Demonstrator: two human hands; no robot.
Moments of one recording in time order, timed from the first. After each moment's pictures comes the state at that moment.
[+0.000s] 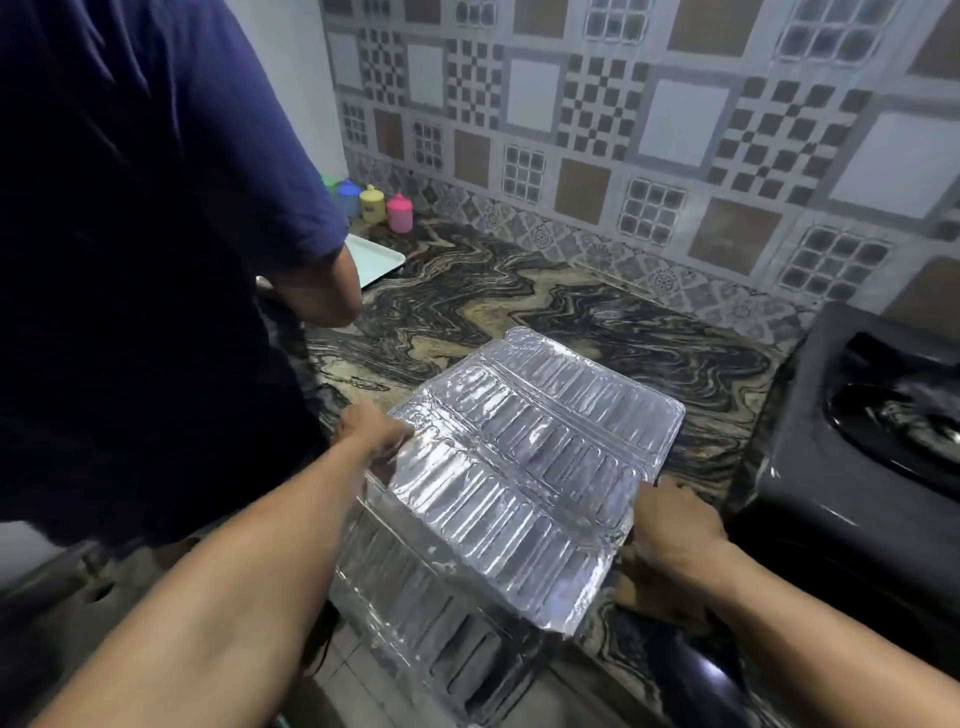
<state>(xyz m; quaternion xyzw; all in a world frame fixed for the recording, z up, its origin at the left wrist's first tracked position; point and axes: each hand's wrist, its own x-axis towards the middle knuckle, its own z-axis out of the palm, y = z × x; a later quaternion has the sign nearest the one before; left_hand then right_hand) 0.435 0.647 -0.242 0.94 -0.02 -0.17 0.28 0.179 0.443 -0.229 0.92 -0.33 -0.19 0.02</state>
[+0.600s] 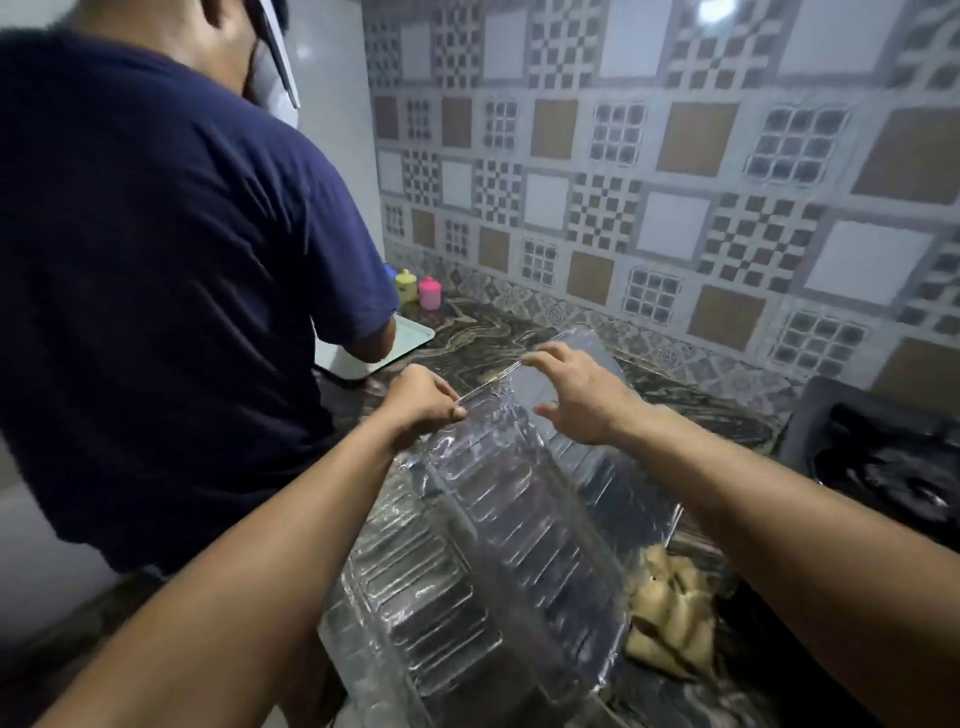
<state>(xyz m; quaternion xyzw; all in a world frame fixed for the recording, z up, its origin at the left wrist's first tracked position) 0.402 0.645 -0.112 0.89 -0.21 -0.10 0.40 0.285 0.469 -0.084 0.99 -0.06 0.08 -0.07</state>
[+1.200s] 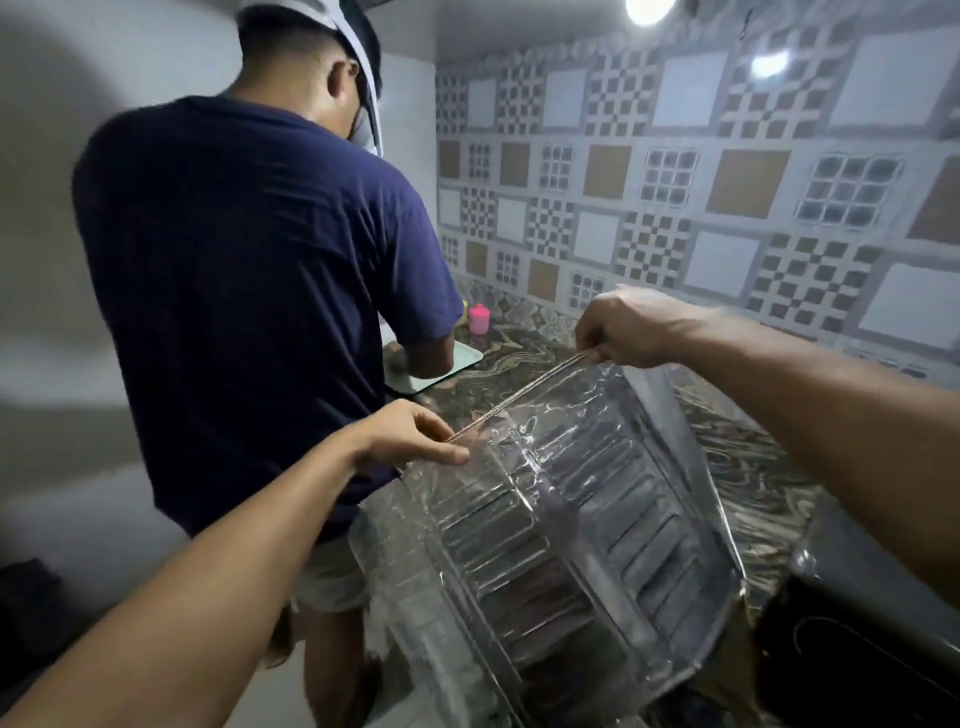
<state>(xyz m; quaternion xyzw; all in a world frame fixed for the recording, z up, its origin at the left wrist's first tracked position) 0.390 0.760 -0.099 0.83 -0.30 -0.23 0.41 0.285 0.499 0.035 0.99 0.05 0.07 0.08</state>
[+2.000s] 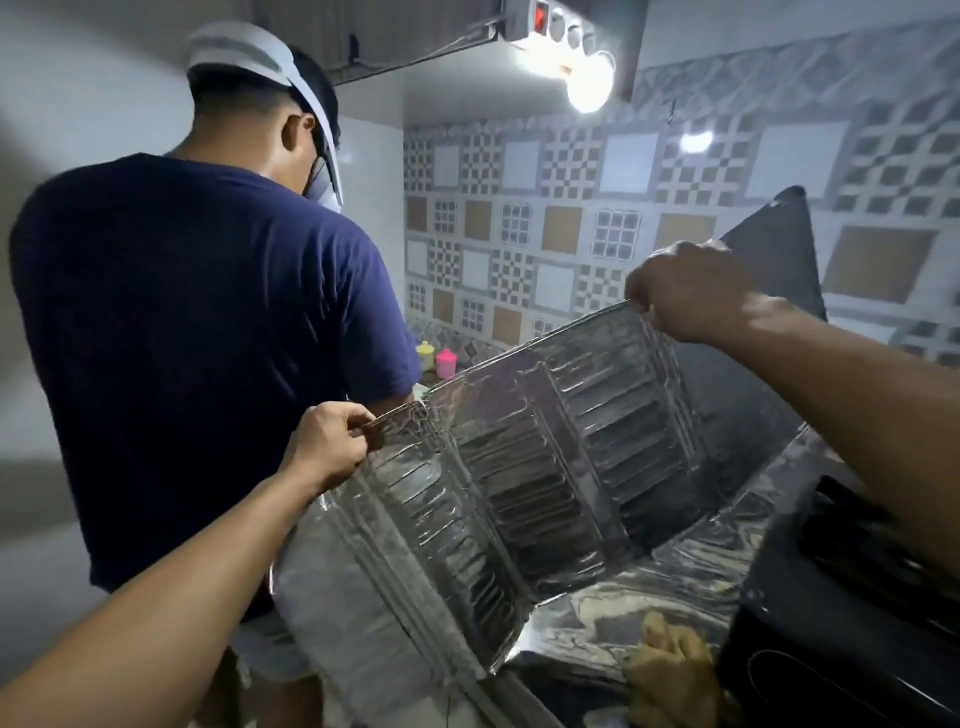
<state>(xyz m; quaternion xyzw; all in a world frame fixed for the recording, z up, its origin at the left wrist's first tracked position) 0.409 0.773 -0.083 0.88 -0.21 0.12 0.41 0.233 0.455 0.105 0.94 -0.11 0.25 0.19</state>
